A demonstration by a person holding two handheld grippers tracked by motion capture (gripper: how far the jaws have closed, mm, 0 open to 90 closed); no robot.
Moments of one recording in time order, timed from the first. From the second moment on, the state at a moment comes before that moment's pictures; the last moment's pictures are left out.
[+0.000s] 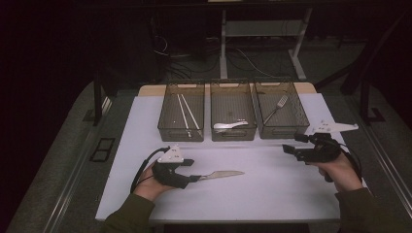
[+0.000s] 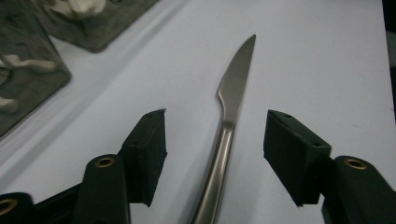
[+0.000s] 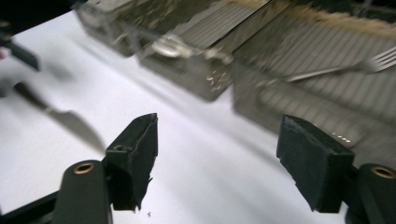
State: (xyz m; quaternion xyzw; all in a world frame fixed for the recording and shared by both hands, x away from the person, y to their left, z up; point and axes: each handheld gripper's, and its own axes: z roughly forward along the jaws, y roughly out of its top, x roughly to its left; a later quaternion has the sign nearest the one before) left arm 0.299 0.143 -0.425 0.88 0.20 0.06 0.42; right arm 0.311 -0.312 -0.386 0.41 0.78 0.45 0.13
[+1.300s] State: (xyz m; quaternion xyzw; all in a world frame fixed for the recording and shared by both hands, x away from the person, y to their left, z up) left arm 0.309 0.120 -0.440 0.93 0.12 0.03 0.33; right arm 0.261 -0.301 -0.433 0.37 0.80 0.45 0.11
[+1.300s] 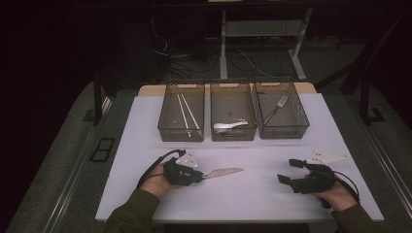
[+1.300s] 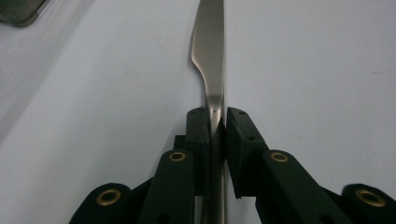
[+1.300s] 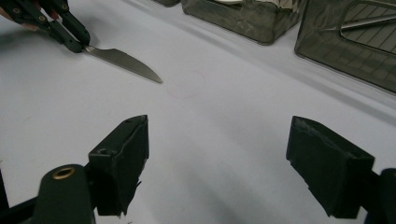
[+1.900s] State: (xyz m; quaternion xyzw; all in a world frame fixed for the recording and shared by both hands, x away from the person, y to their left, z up) left arm 0.305 0.125 -0.415 0.89 0.16 0.03 0.43; right arm 0.263 -0.282 -0.422 0.37 0.80 0.46 0.06
